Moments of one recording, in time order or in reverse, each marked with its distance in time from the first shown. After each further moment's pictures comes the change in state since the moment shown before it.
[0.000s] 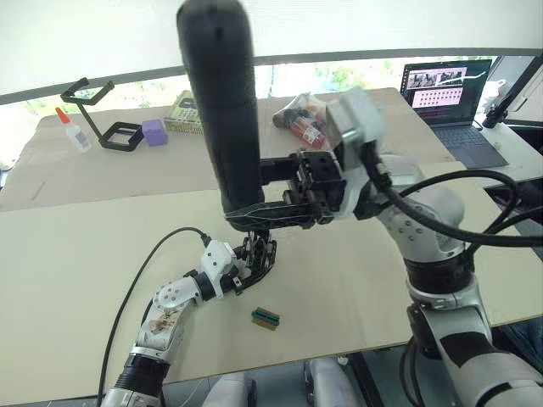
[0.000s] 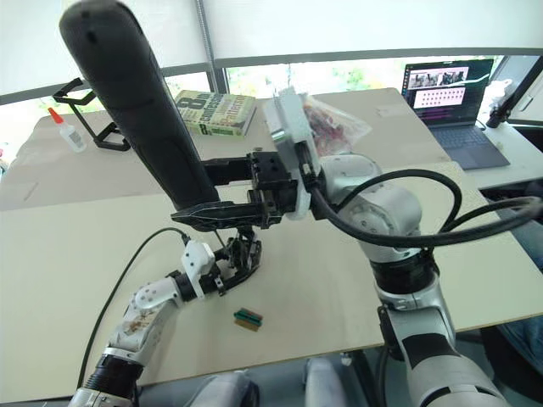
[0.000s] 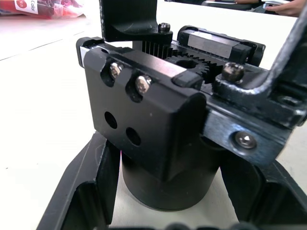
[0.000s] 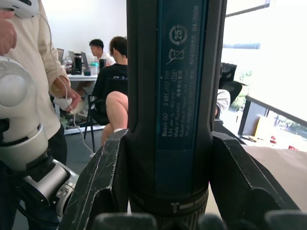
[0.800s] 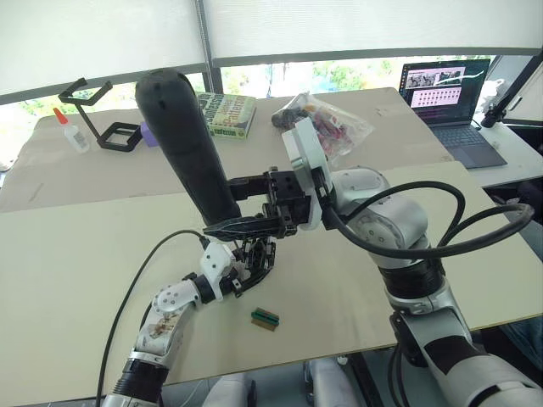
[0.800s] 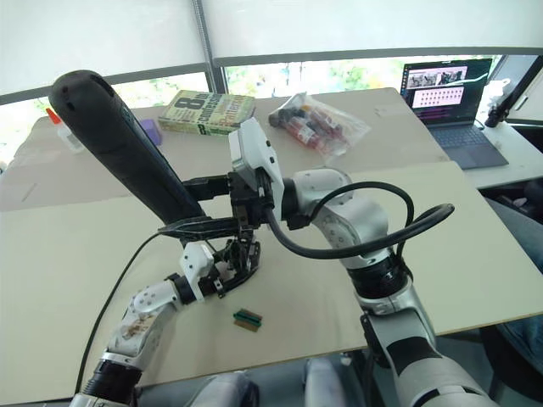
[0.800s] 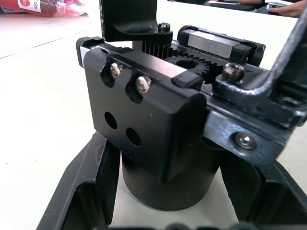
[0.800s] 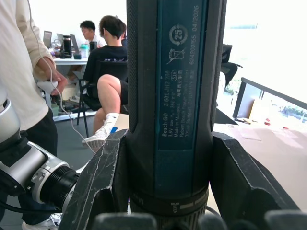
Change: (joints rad) left arm 0.031 -0.002 -0.010 -0.039 0.001 0.020 0.017; right arm 0.034 0.089 0.061 0.048 -0.161 -0.056 0.018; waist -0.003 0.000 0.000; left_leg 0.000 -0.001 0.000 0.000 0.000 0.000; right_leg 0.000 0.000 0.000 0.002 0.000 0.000
